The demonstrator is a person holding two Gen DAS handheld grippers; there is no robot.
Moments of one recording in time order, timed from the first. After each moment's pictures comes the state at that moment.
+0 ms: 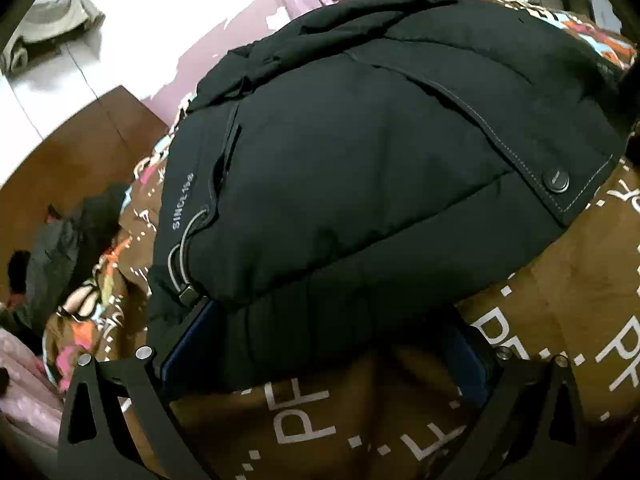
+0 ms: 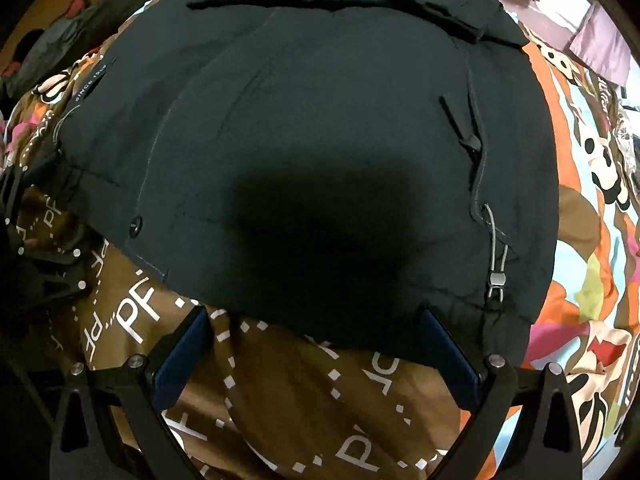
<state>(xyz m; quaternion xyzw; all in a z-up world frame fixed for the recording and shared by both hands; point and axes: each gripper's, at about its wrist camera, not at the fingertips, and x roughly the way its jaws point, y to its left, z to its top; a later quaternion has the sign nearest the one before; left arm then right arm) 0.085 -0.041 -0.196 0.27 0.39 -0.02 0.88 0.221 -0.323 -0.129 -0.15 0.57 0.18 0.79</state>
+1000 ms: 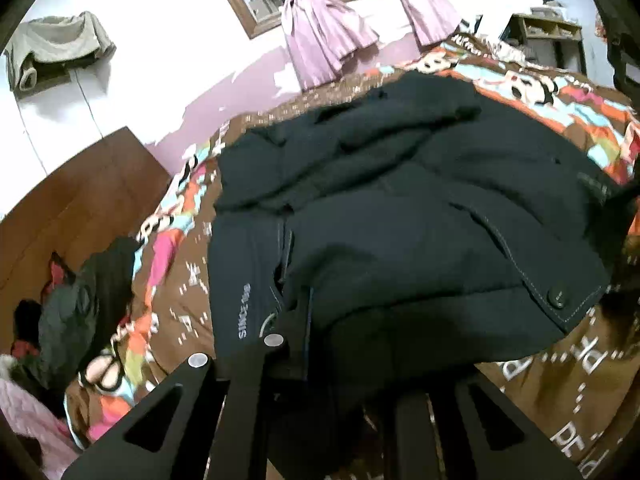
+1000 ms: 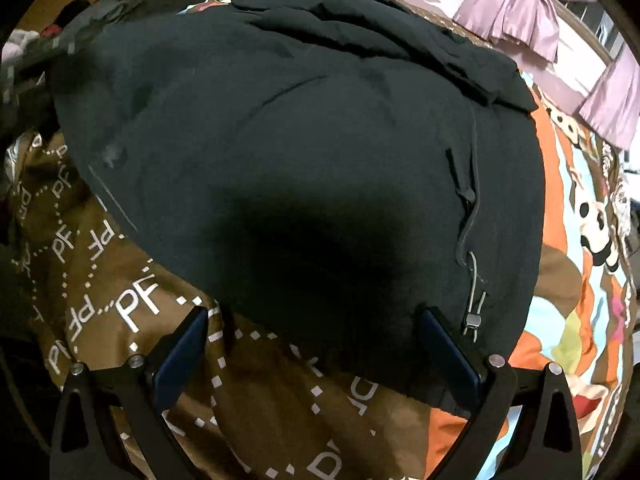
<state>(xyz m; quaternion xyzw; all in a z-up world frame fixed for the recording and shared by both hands) 0.122 -0.041 -0.079 0.24 0.31 -0.07 0.92 0.195 -0.310 -0.121 -0.22 0.48 0.22 0.82</state>
